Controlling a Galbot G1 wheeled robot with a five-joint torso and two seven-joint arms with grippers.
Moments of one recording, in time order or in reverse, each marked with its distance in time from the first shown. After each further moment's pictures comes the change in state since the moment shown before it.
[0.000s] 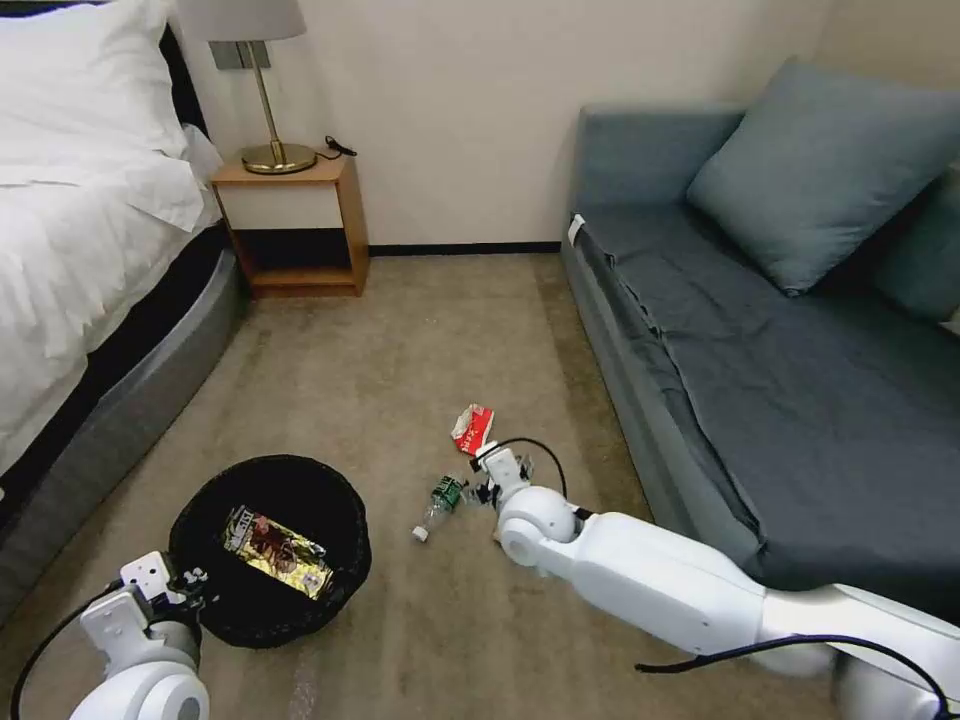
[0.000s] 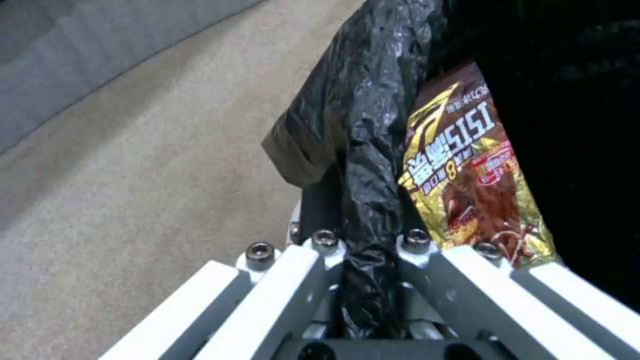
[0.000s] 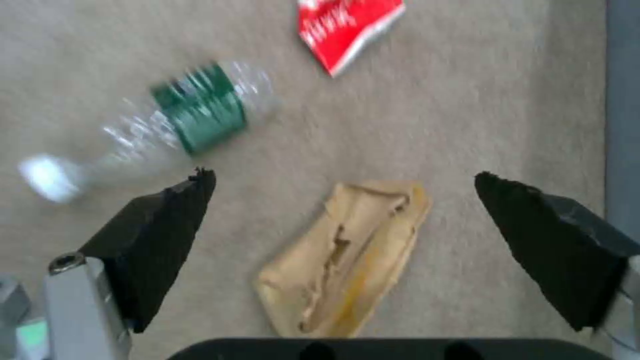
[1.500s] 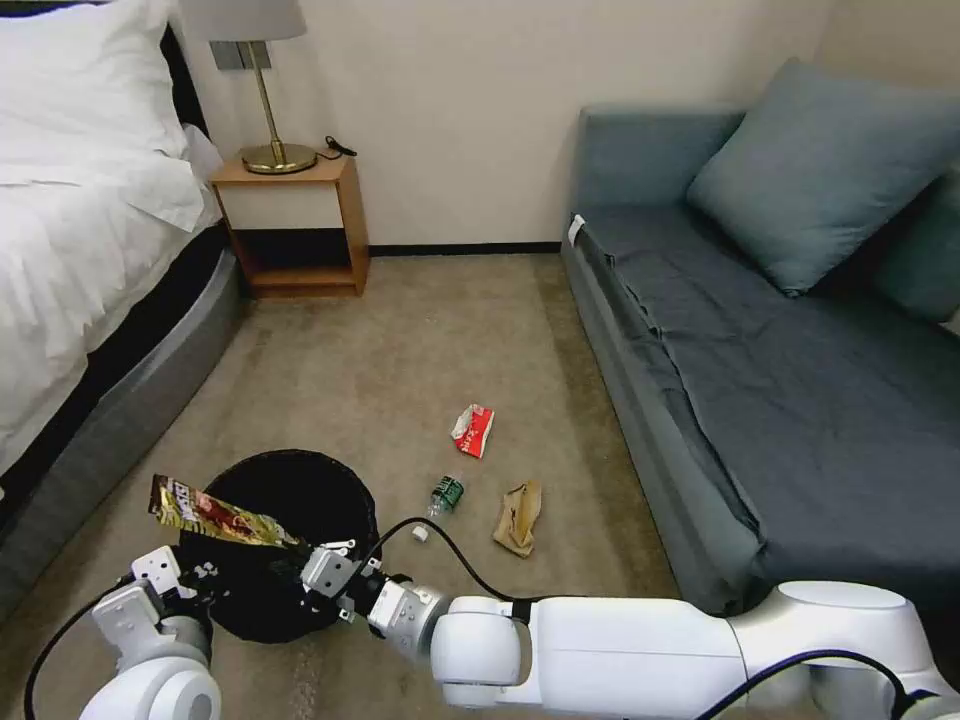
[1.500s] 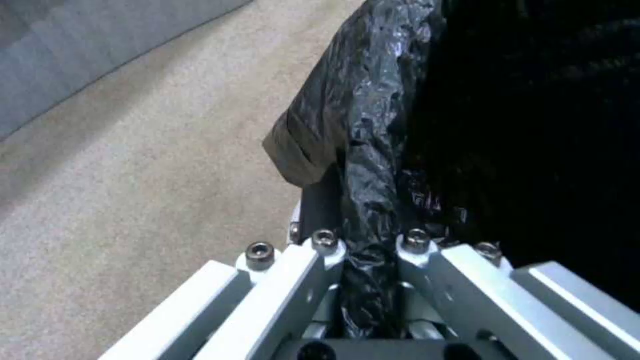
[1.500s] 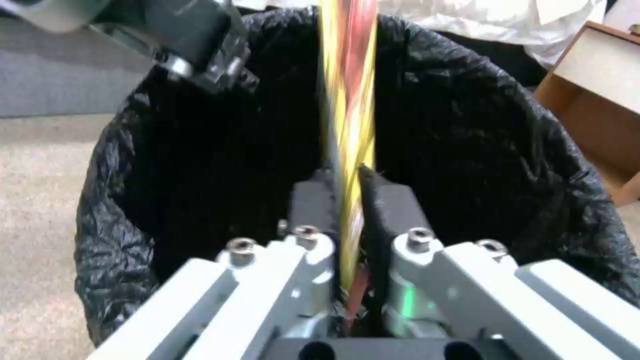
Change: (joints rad) left arm -0.018 -0.014 0.029 -0.022 0.014 0.024 -0.012; right arm 0.039 0.023 -0.330 0.385 -0.491 0.457 -0.322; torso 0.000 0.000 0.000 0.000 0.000
